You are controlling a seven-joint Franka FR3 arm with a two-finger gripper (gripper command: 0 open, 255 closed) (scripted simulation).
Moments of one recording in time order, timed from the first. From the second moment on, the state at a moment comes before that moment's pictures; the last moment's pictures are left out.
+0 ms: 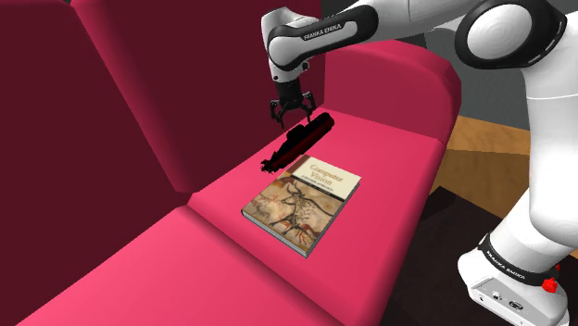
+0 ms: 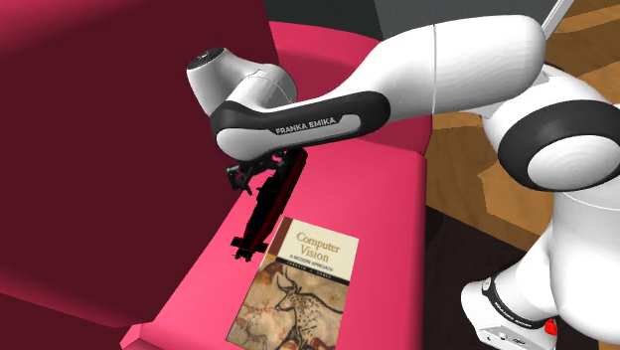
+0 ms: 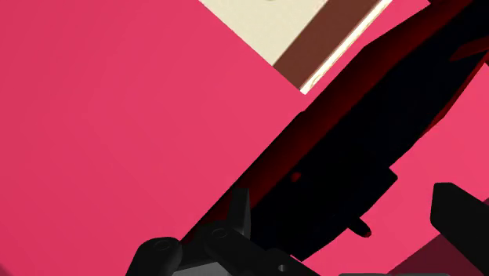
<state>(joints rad) 0.05 0.52 0.26 -1.38 -0.18 1.72 0.87</state>
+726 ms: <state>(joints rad) 0.05 0.59 0.25 -1.39 -0.20 1.80 0.89</state>
